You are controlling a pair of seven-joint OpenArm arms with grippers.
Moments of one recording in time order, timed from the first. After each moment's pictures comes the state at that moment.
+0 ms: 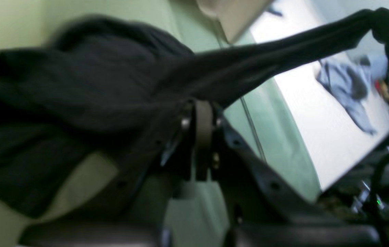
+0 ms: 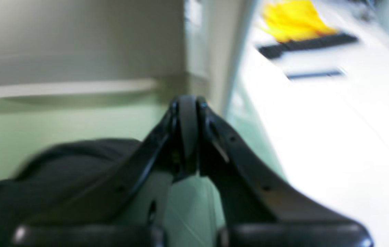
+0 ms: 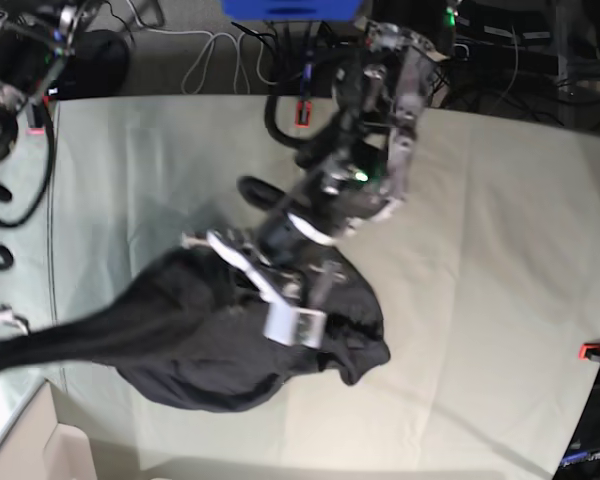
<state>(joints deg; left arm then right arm) 1.7 7.7 24.1 102.4 -22.0 0.3 36.7 1.1 14.6 31.9 100.3 16.3 15.3 -25.3</state>
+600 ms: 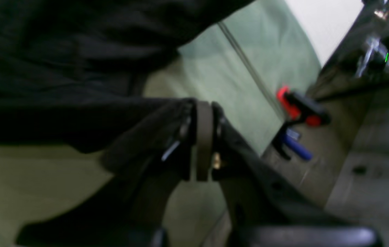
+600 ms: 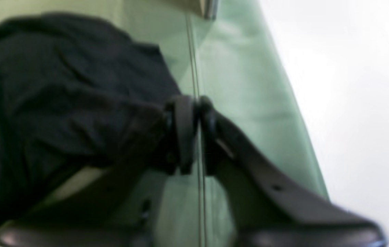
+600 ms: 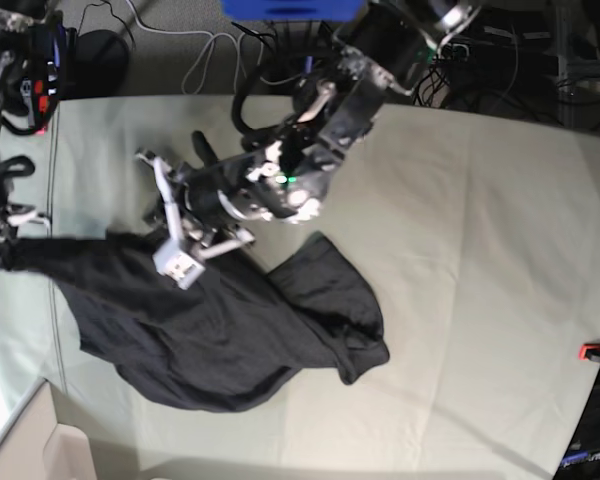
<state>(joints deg) -6.4 7.3 38.7 82.9 -21.8 -12.2 44.8 -15.8 14.5 32.3 98.8 16.5 15.9 -25.6</state>
